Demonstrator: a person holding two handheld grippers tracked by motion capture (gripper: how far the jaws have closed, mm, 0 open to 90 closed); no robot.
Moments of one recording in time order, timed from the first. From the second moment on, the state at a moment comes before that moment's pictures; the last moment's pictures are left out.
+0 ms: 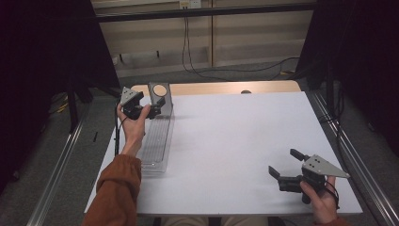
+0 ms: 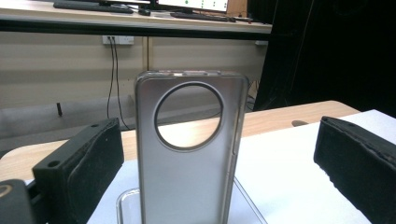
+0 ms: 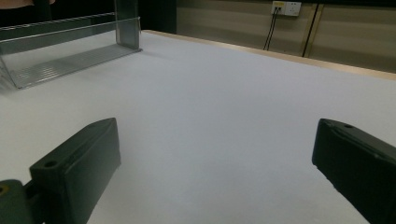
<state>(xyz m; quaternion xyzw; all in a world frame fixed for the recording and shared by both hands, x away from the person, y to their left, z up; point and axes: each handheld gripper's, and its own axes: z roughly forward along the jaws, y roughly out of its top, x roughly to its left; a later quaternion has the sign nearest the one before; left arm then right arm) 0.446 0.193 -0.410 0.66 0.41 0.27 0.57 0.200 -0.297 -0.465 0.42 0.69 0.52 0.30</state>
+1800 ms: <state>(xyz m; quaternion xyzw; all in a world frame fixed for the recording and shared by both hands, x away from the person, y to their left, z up) 0.345 0.199 -0.406 0.66 0.36 0.24 0.61 0.201 -0.297 -0.465 0.42 0.68 0.51 0.30</state>
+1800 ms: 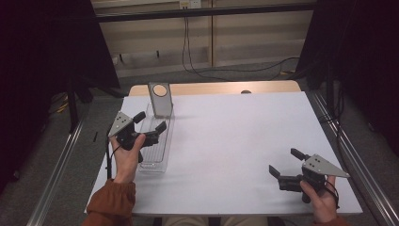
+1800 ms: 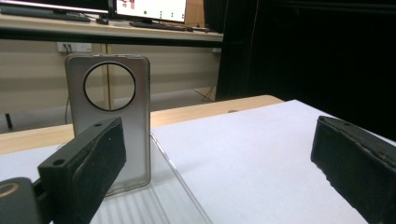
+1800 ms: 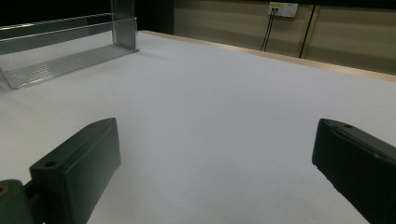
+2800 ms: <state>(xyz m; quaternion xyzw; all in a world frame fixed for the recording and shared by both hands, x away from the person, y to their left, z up) 0.286 0.246 -0.415 0.66 0.36 0.27 0.60 0.200 -0.298 -0.462 0.43 0.68 0.52 0.31</state>
